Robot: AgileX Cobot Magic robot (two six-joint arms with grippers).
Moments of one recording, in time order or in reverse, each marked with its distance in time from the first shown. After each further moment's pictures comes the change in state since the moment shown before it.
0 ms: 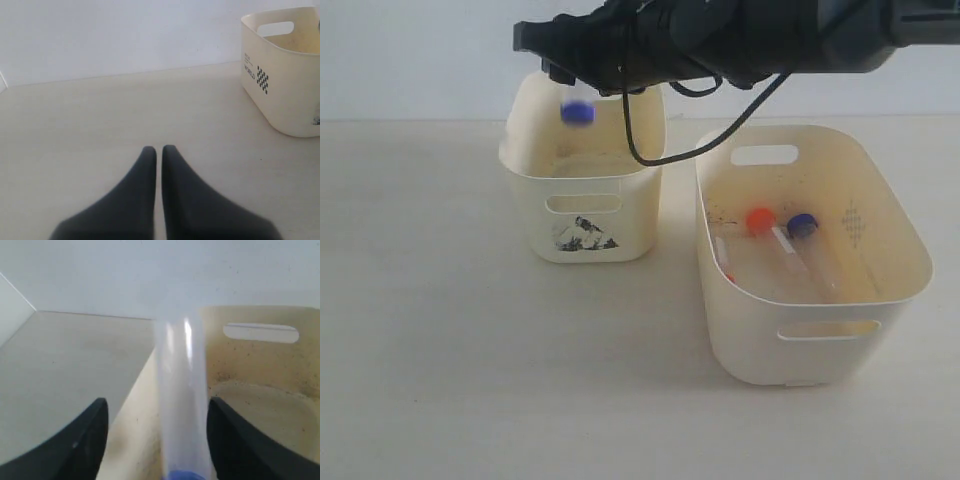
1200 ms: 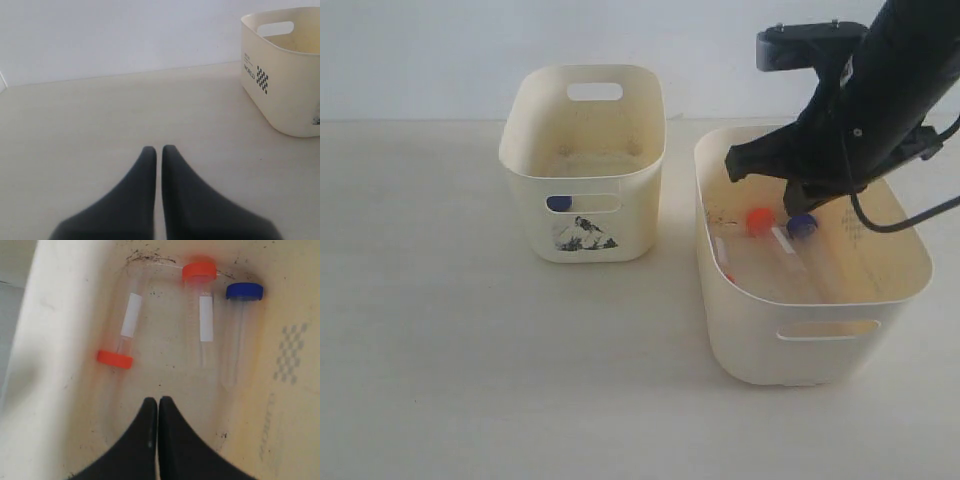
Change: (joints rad) left arm 0.000 0.000 0.000 0.000 0.000 0.000; right arm -0.200 -0.371 0.351 -0.698 0.756 0.484
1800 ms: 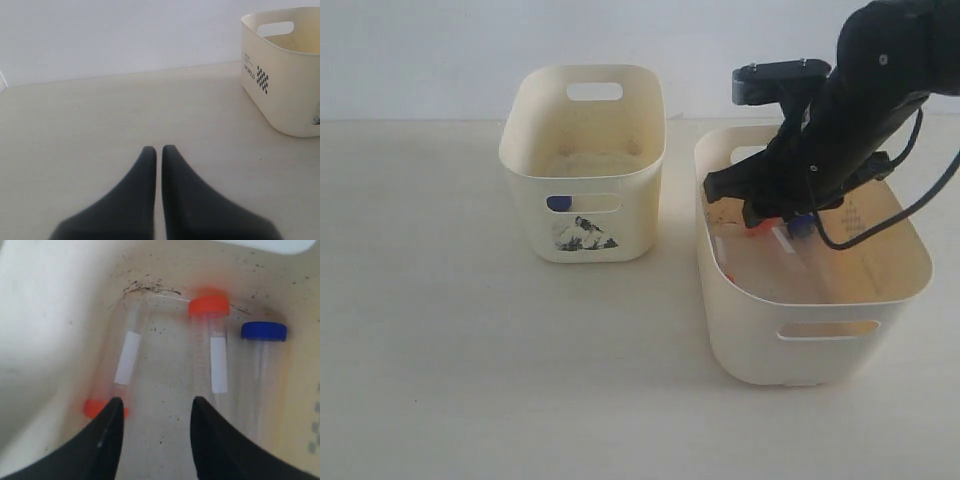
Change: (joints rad) left arm 0.000 0.000 0.000 0.000 0.000 0.000; right arm 0.000 0.140 0.021 -0.025 -0.219 0.003
